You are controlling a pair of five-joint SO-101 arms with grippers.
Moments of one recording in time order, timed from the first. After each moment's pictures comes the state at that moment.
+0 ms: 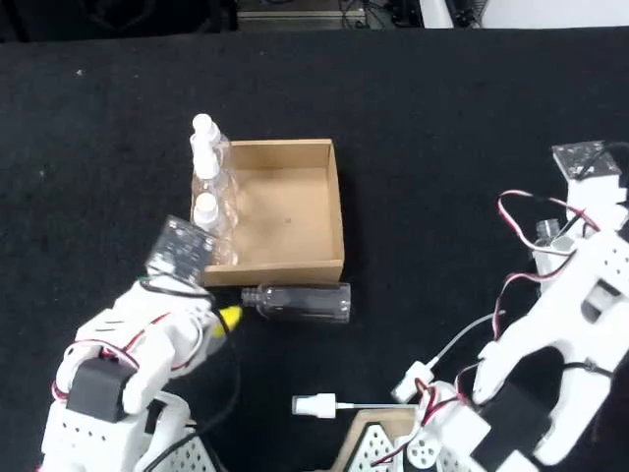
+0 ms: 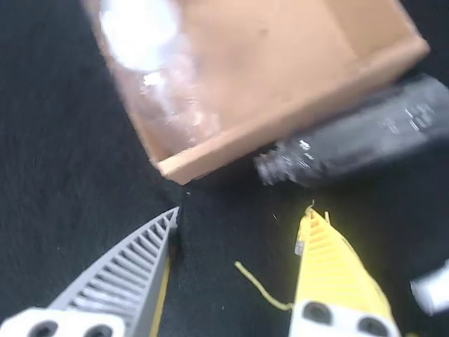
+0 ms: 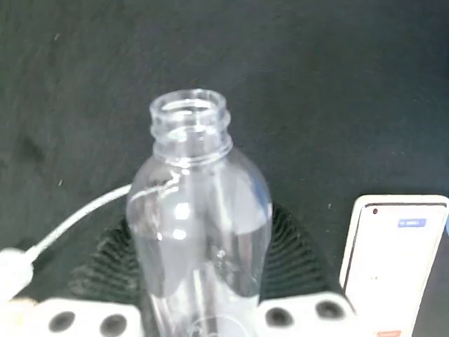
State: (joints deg) left arm 10.1 -87.3 64.7 78.6 -14.4; right arm 43.4 -16.8 21.9 75.6 45.1
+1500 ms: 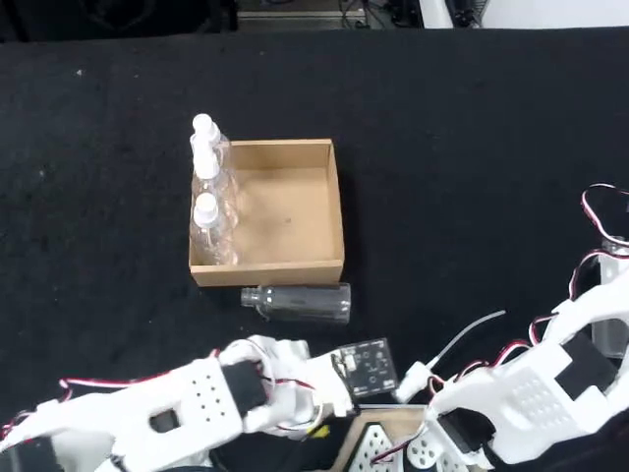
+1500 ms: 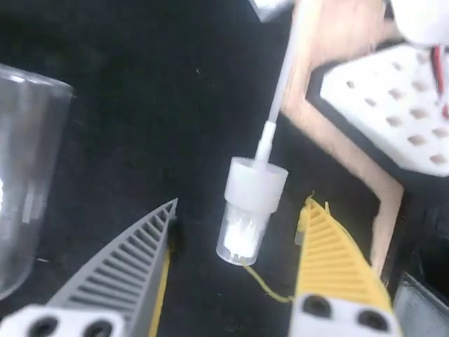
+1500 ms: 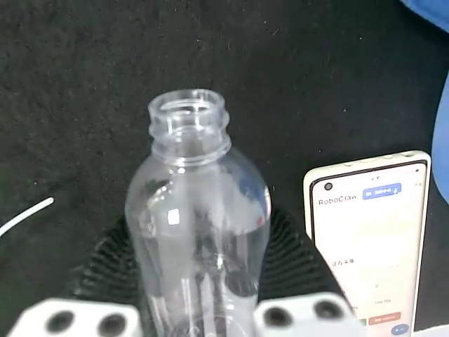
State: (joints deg) left arm 60.2 -46.0 71.3 47.3 -16.2; right arm 55.6 11.8 -3.4 78.6 45.4
